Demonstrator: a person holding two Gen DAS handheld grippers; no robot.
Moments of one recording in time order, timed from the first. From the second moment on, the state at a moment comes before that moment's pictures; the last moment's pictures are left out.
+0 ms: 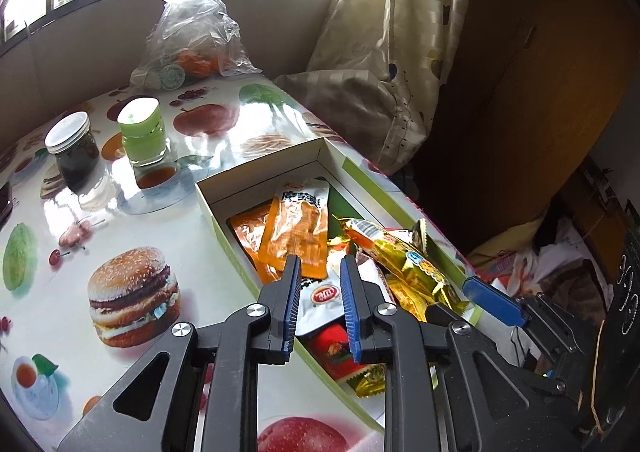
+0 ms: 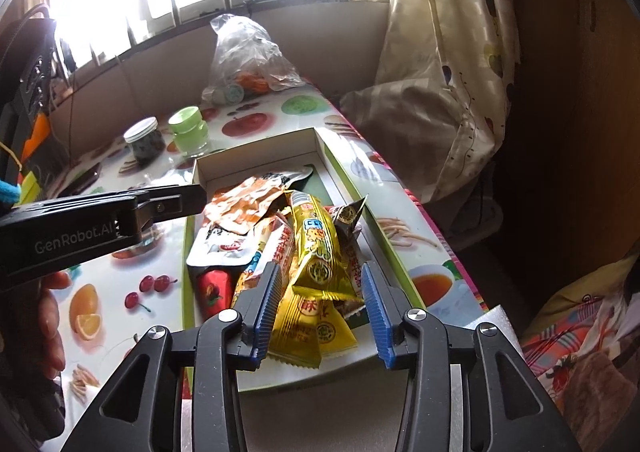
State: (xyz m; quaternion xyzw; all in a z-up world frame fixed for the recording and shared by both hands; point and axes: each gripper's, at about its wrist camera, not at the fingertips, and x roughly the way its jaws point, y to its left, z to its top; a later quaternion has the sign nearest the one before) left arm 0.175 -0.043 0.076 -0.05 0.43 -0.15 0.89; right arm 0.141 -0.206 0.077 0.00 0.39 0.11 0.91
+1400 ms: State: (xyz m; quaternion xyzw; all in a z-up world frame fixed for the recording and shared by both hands) left arm 0.042 -0.029 0.014 -0.04 0.46 -0.06 0.89; right arm 0.044 -0.209 0.039 -0.05 0.42 0.07 0.90
